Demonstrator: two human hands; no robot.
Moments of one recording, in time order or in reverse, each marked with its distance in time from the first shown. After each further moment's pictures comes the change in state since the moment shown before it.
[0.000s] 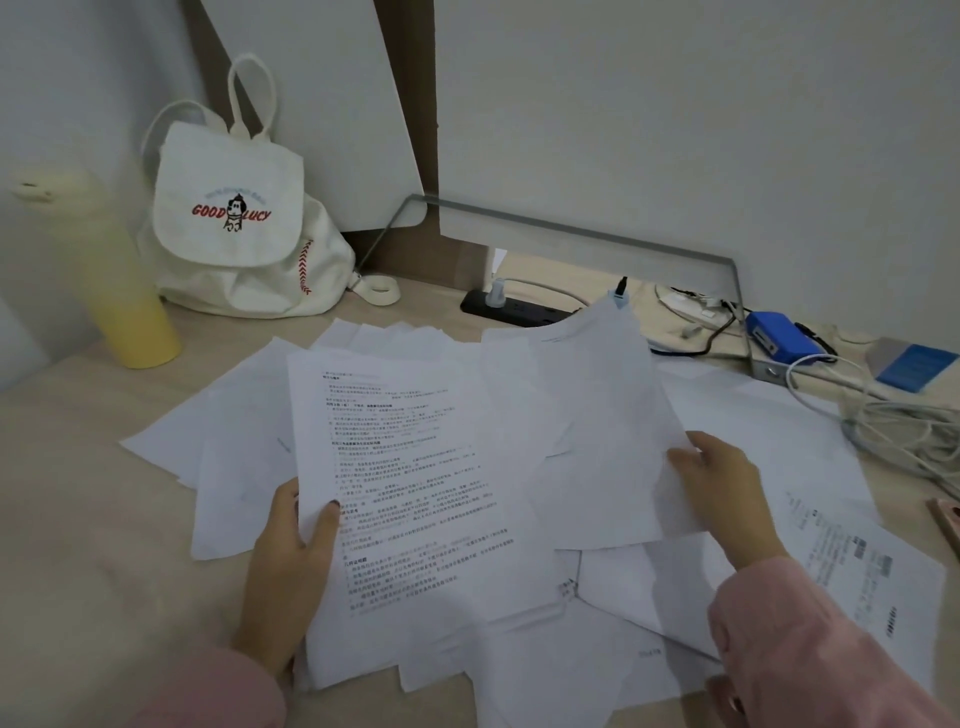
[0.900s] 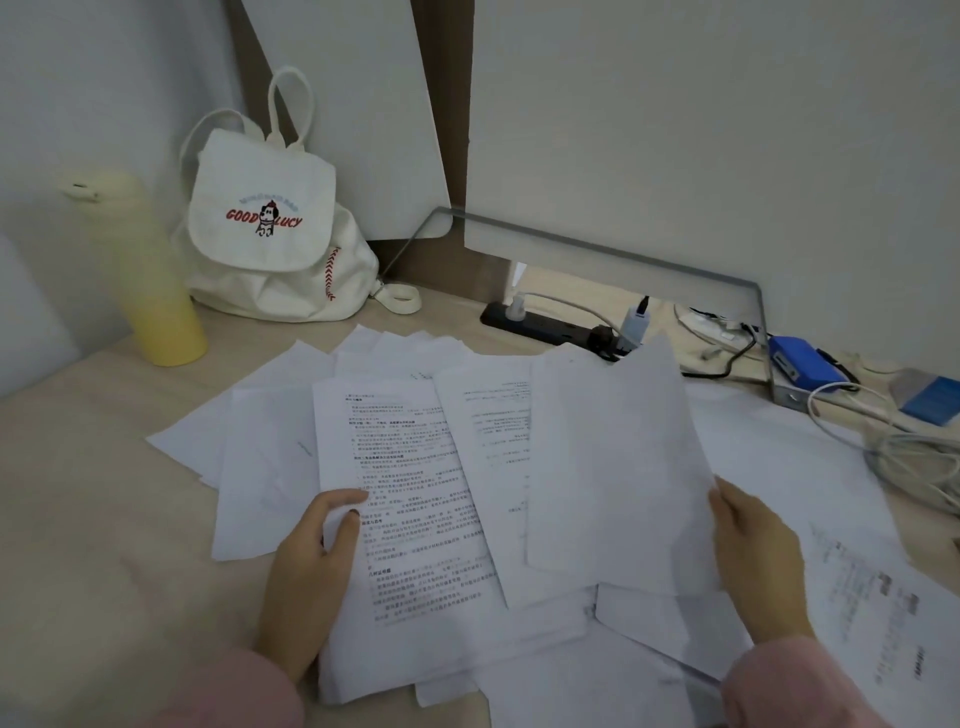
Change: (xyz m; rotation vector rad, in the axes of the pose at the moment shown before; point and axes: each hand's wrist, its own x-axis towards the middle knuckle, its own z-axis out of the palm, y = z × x) left_hand 0.002 -0.005 -0.004 0.053 -0.029 0.032; right_hand -0.027 0.018 0.007 -0.040 0.138 -0.029
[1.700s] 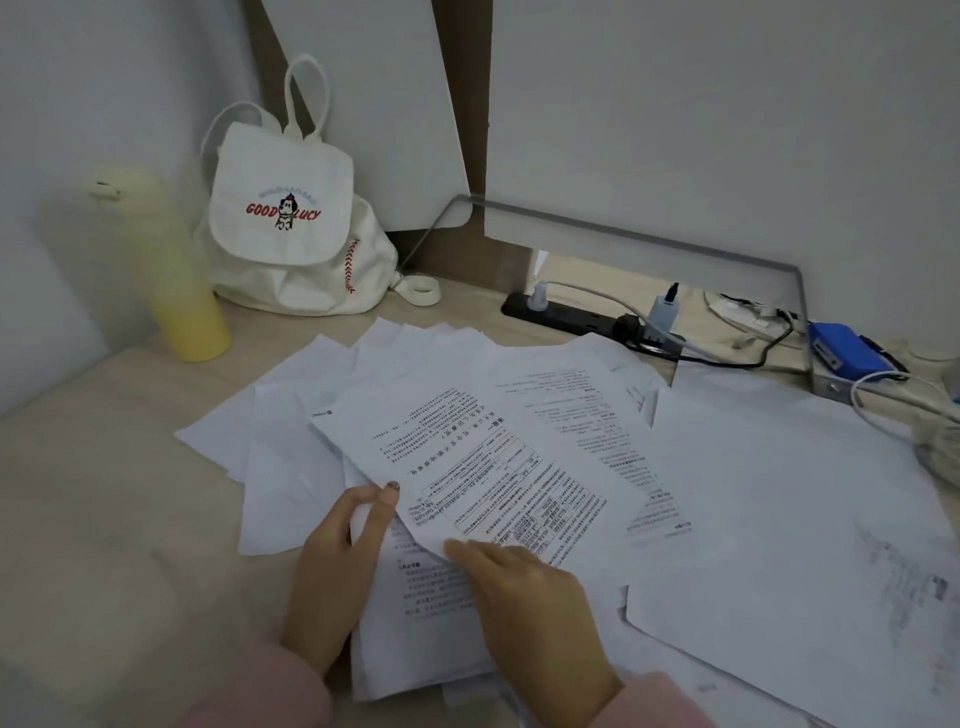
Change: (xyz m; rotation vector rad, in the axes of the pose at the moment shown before) left_hand 0.002 0.006 0.002 -0.106 0.003 -0.091; right_hand -0.112 -0.079 0.096 -0.194 -0.249 -0.973
